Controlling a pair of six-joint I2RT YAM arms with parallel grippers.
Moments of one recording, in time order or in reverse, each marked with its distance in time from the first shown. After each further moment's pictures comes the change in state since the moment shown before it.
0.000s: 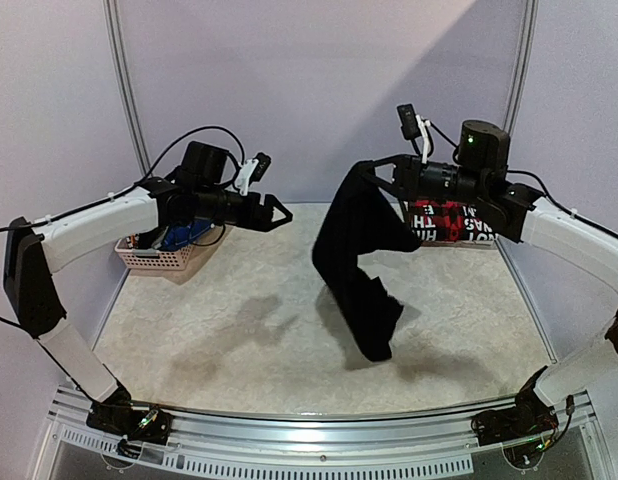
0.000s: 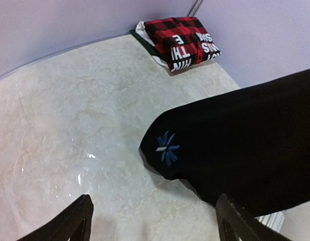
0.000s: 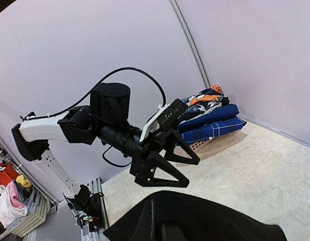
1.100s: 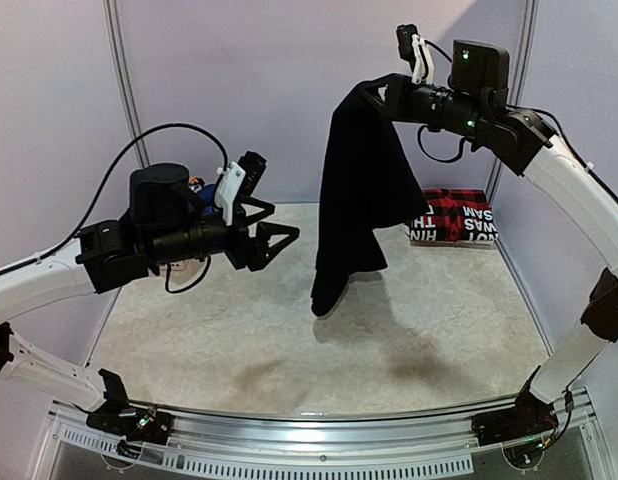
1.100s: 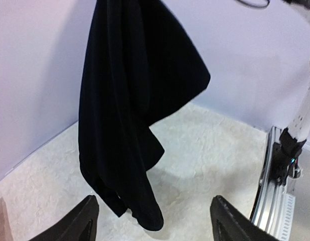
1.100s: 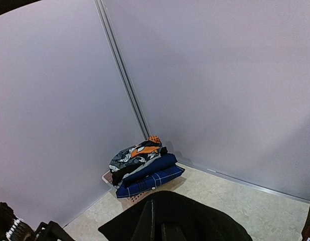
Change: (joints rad) left arm -0.386 -0.425 -0.280 0.190 -0.344 0.204; right arm 0.102 0.202 0.669 -0.437 0.521 -0.114
